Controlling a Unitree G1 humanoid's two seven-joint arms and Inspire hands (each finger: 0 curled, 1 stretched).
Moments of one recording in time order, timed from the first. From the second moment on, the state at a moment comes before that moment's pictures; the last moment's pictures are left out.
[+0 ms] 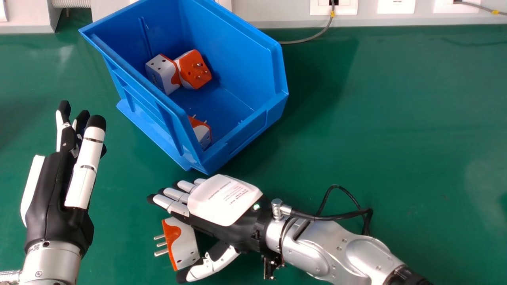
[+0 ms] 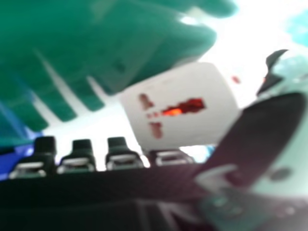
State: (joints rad) left arm 0.33 0.14 0.26 -0.48 -0.15 0.22 -0.09; right arm -0.49 -0.14 0.80 0.57 -0.95 -0.30 0.05
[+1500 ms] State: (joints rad) left arm 0.31 0.14 0.26 -0.48 -0.15 0.25 -0.09; right arm -0.58 -0.09 0.86 0.58 -0.96 -0.26 0.02
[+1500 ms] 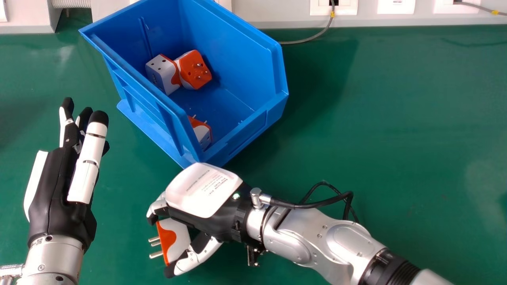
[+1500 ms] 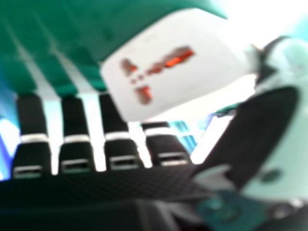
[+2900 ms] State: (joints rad) left arm 0.32 0.15 0.26 -0.49 -0.15 0.25 -0.09; right arm -0.50 -0.12 0.85 0.49 -0.94 -0.23 -0.03
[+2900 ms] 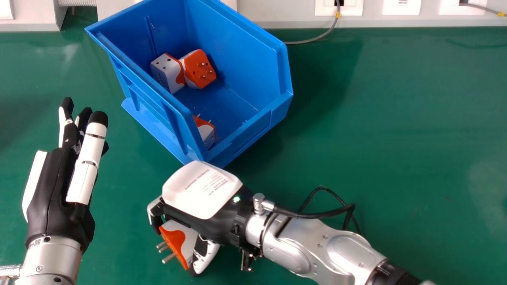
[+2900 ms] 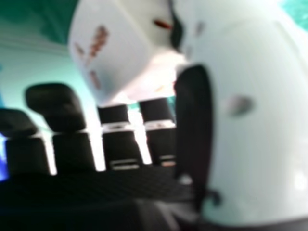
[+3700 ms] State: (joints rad) left arm 0.31 0.17 0.26 -0.48 -0.15 0.25 -0.10; right arm -0.19 -0.31 0.61 -0.09 -0.82 -0.19 0.15
